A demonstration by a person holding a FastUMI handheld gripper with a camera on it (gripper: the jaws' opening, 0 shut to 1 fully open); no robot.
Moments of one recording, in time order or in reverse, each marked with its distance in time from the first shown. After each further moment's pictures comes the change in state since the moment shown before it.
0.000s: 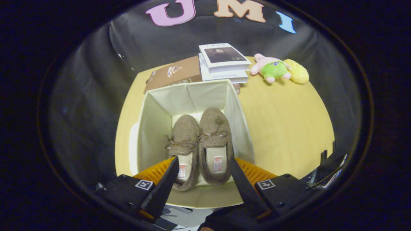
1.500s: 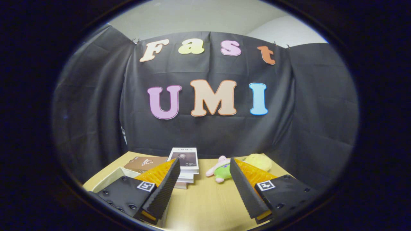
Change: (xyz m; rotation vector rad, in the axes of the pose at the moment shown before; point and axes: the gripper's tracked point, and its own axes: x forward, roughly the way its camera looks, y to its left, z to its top) arm -0.125 -0.202 0.166 -0.094 -0.986 -0.016
